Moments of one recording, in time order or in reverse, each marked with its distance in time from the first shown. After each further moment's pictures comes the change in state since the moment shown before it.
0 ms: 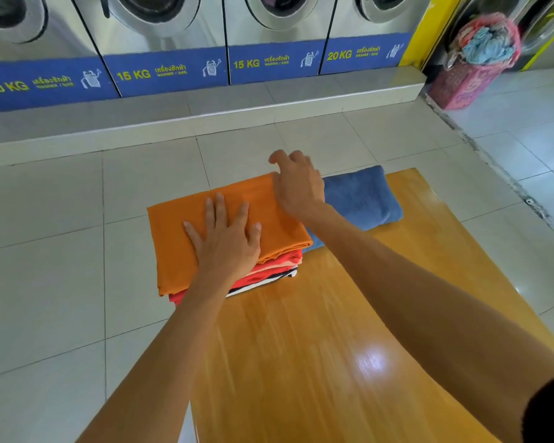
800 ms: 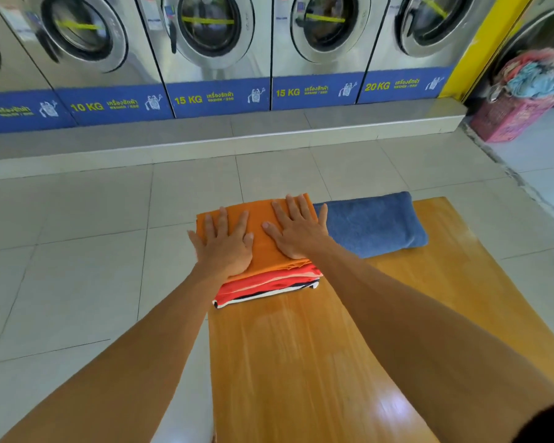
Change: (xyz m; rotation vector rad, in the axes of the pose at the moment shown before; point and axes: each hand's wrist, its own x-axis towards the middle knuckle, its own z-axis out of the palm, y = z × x) left_hand -0.003 -0.050 -0.018 0.049 -0.175 -0.175; right_hand -0.043 -0.022 0.029 -0.266 -0.468 -0.153
